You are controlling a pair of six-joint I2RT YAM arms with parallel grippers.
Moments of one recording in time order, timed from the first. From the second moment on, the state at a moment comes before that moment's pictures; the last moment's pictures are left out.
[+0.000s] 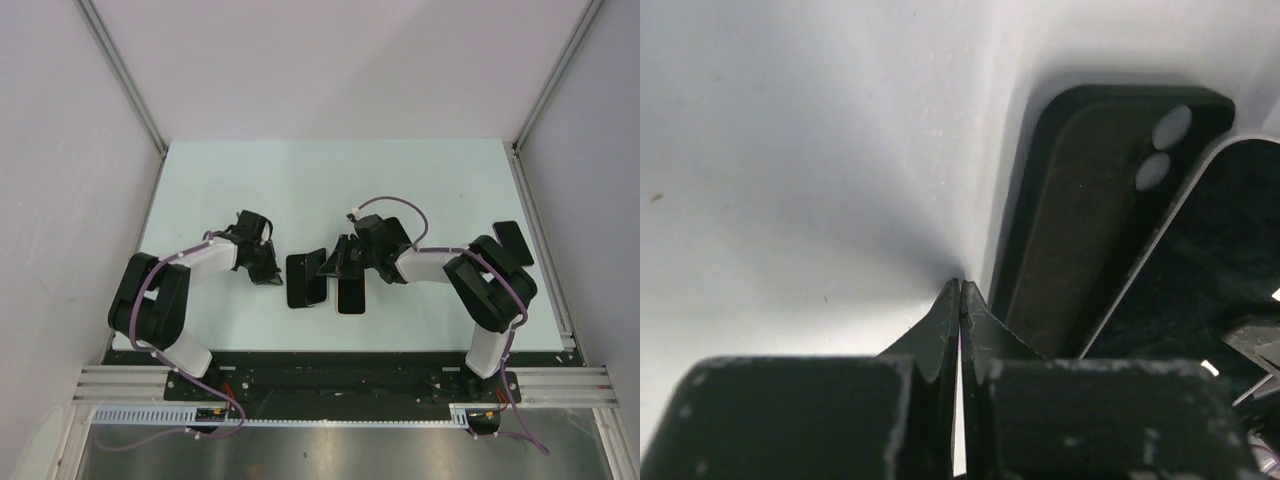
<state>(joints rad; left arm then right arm) -0.34 1.58 0.82 -0.42 0.17 -0.61 0.69 1.79 0.88 0.27 -0.41 0.92</state>
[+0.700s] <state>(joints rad) -0.33 1.60 0.78 -0.29 0.30 -0.62 0.71 1.95 0.99 0.35 -0.44 0.99</state>
